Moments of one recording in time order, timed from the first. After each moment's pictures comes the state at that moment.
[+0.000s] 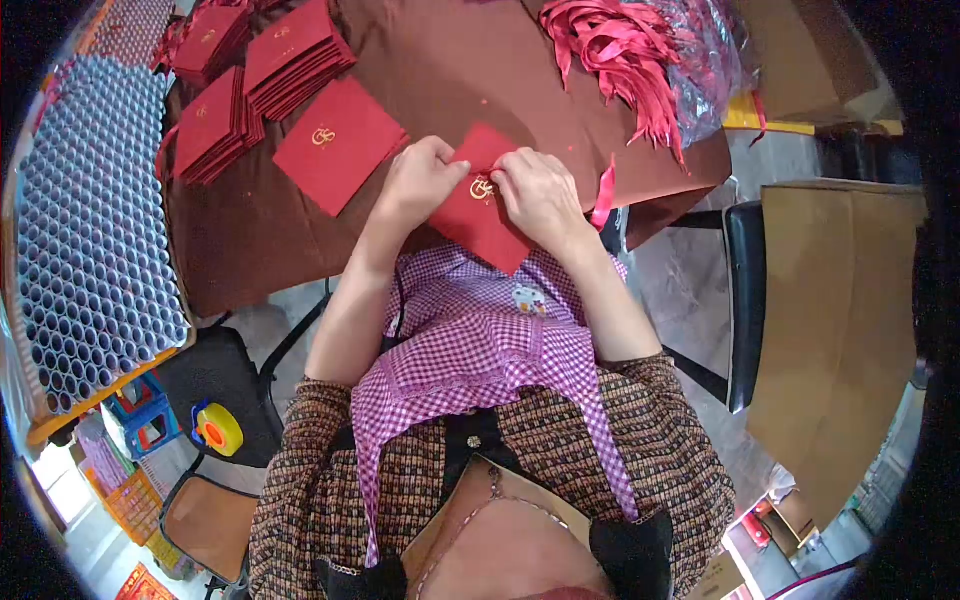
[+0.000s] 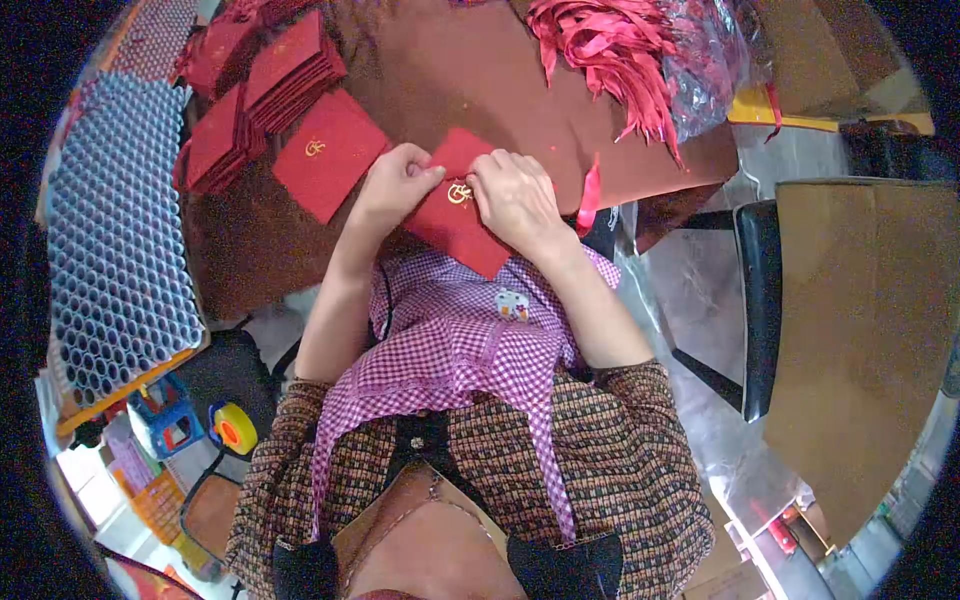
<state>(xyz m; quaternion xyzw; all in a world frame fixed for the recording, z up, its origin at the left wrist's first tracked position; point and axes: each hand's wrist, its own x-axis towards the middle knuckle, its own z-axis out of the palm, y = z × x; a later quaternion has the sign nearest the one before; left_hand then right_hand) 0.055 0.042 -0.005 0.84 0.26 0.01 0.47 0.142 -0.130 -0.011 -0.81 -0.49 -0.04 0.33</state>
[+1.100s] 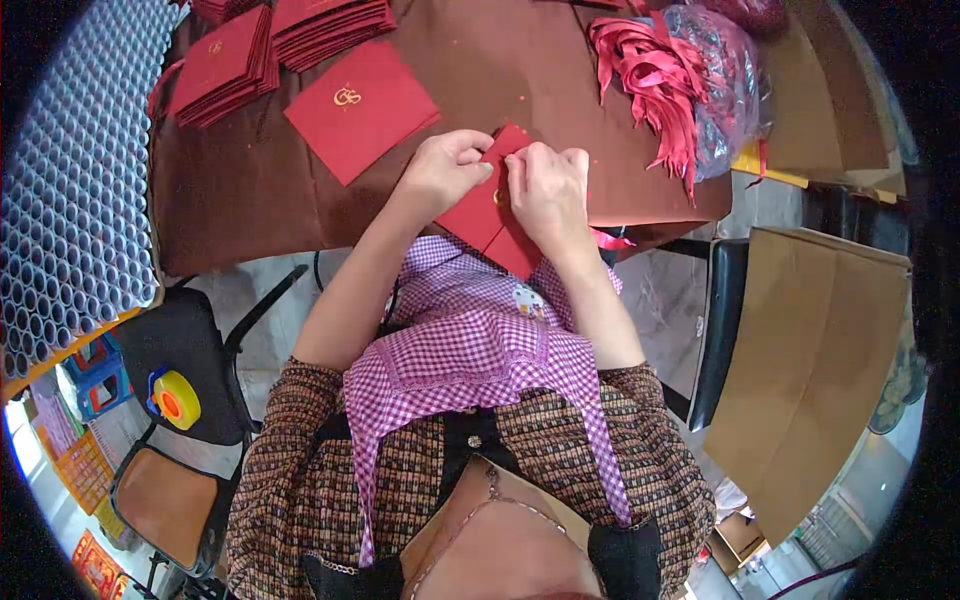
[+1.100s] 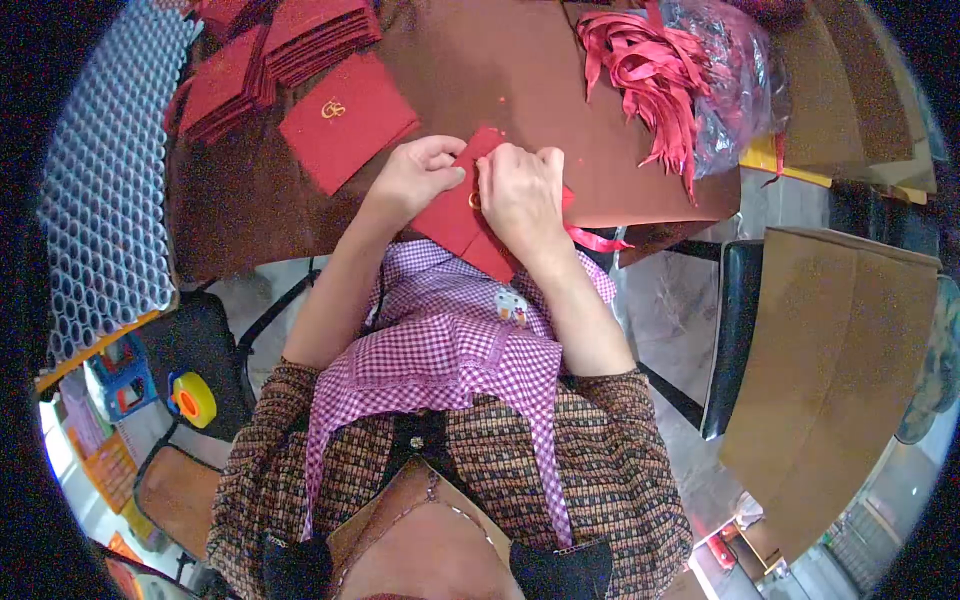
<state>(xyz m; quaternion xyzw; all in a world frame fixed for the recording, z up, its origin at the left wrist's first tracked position) 0.039 0.042 -0.013 0.70 0.23 0.00 0.68 0.131 -0.103 -0.007 -0.82 -0.49 -0.12 0.27</state>
